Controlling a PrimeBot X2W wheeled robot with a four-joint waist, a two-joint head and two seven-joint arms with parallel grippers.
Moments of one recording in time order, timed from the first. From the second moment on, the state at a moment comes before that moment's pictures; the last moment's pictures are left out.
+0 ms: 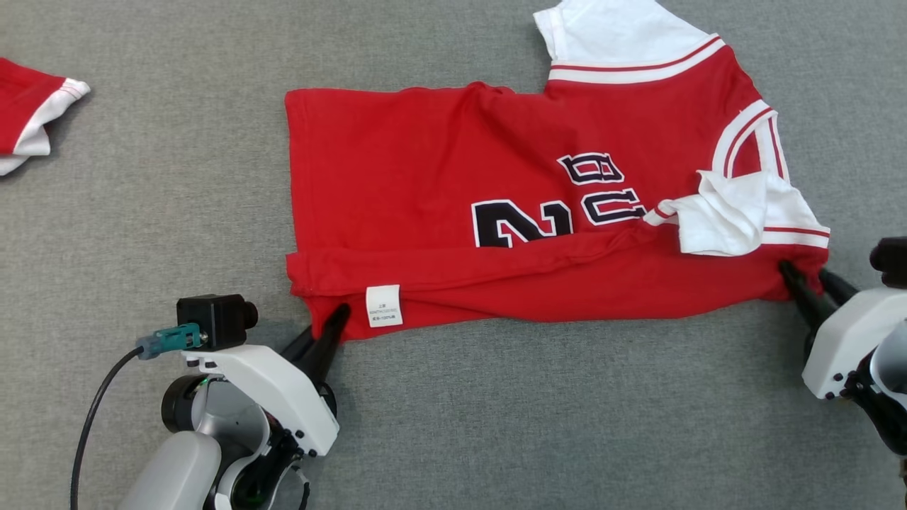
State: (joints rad) left arm -0.22 0.26 -0.38 0.06 -0.79 0.10 0.30; right arm -0.33 -0.42 0.17 0.31 0.48 0.13 0.28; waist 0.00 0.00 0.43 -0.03
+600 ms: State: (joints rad) left arm 0.09 0.42 -0.35 -0.26 -0.96 0.05 0.43; right arm -0.09 -0.64 0.11 0.02 0.75 0.13 0.64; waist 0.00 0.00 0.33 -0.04
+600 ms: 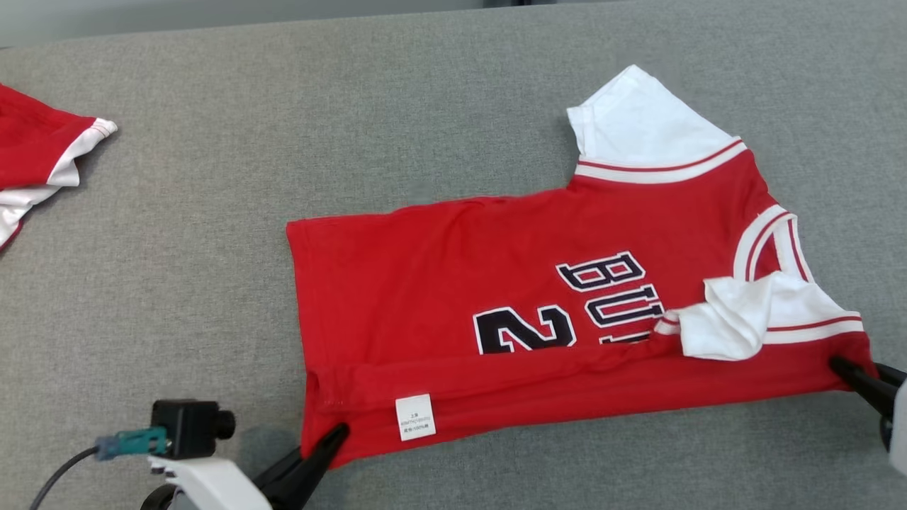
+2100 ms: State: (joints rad) left arm -0.49 0.34 -0.42 -0.02 -0.71 0.10 0.42; right arm -0.75 -0.53 0.19 0.18 0.51 0.13 0.56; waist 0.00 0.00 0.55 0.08
